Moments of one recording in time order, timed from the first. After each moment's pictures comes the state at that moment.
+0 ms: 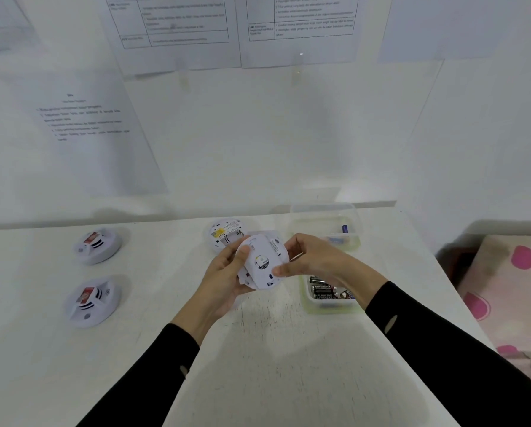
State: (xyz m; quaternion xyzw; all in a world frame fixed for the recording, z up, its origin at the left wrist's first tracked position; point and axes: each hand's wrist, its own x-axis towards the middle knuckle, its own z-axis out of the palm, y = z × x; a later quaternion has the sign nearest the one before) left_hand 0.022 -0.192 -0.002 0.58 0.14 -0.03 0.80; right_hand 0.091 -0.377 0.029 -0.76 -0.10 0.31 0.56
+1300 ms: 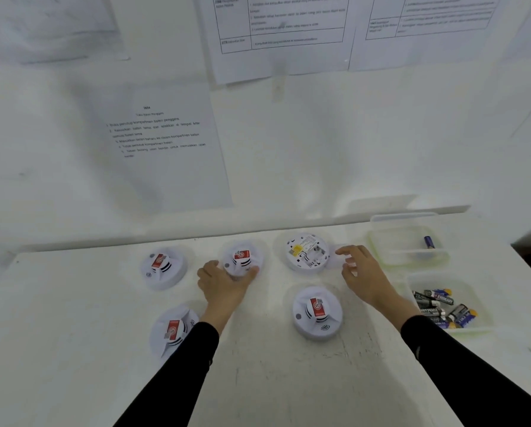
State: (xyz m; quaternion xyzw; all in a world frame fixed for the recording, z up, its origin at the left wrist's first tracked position) left_hand 0.075 0.012 -0.073 0.86 0.30 0.03 0.40; right_hand 0.129 -0.277 -0.070 -0.91 -0.11 0.00 0.40
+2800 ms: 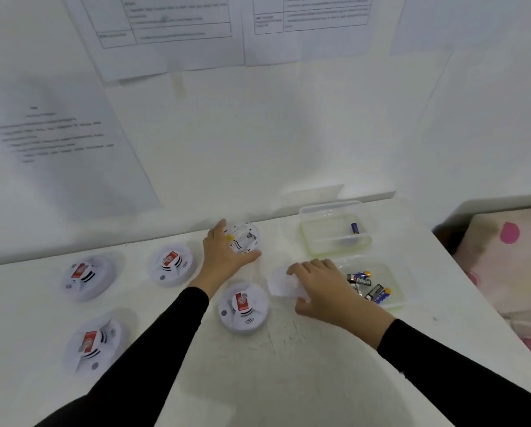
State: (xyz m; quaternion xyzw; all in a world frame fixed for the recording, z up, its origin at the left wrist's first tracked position) left_hand 0.132 -0.110 -0.042 0.90 0.09 0.00 0.42; right_hand 0.078 -0.339 -0.023 -0.96 -0.27 0.04 0.04
